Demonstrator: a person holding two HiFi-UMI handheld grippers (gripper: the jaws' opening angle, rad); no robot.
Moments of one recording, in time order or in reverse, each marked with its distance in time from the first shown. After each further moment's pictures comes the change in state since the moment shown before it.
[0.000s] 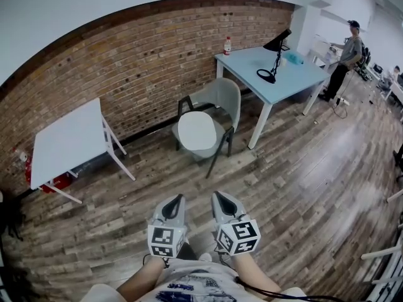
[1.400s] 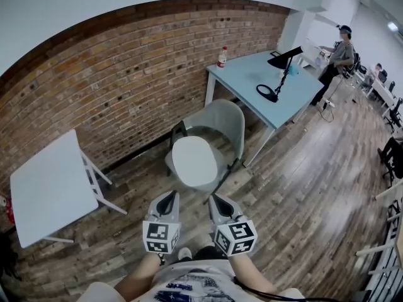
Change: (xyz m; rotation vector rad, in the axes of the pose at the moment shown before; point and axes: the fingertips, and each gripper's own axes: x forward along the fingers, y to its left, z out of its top) left arm 0.247 0.257 0.051 -0.038 -0.006 -0.136; right arm 0.323 -0.045 0.057 -0.018 0.061 -0.152
